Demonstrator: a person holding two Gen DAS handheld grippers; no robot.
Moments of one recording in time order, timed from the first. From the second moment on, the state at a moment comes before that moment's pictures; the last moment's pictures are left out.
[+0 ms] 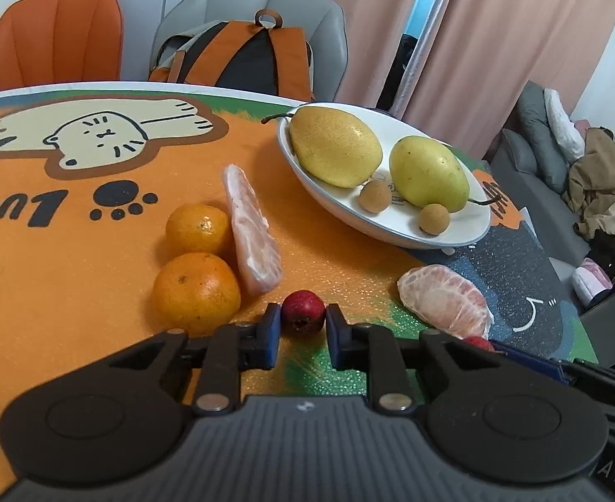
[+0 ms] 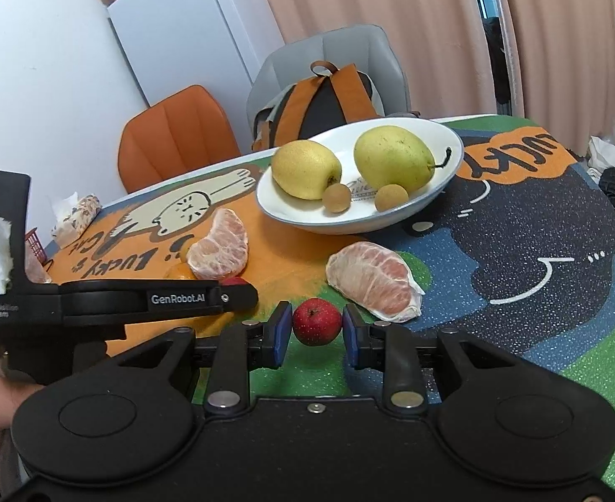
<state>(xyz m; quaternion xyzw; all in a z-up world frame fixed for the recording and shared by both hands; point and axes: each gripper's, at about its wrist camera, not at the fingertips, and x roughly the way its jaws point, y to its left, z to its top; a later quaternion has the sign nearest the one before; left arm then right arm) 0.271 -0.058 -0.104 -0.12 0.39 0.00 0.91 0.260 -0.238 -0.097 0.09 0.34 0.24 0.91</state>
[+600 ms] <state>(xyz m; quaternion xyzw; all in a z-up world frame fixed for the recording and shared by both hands) 0.257 -0.064 -0.062 -0.13 0.35 -0.03 0.93 0.259 -0.240 -0.081 0.10 0.31 0.24 0.91</state>
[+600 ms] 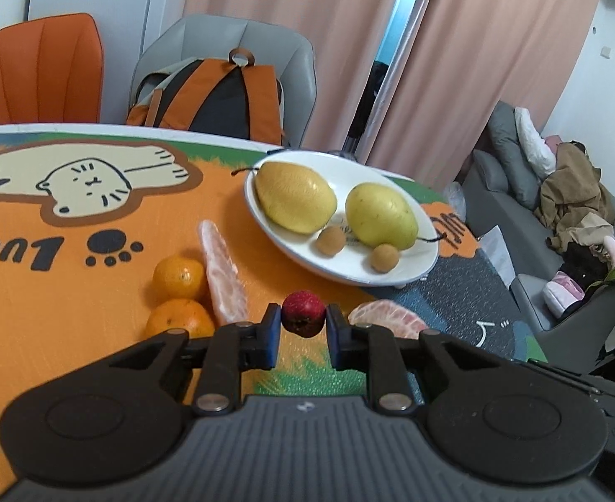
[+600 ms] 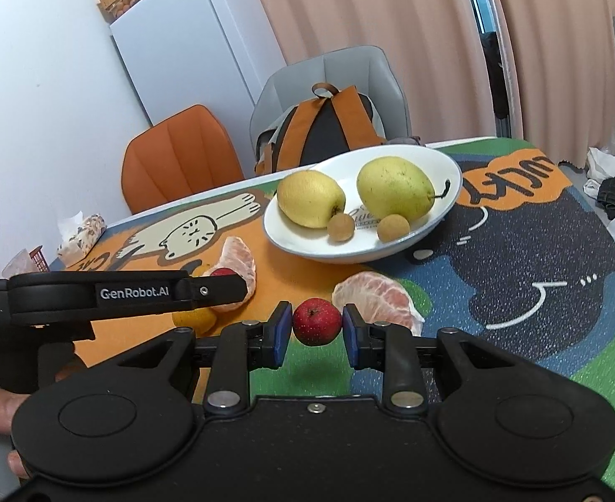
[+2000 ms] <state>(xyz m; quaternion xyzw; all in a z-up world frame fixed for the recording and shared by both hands) 0.346 -0.063 -0.049 -0.16 0.34 -0.02 0.93 0.331 -0.255 -0.050 0.11 0.29 0.23 0.92</state>
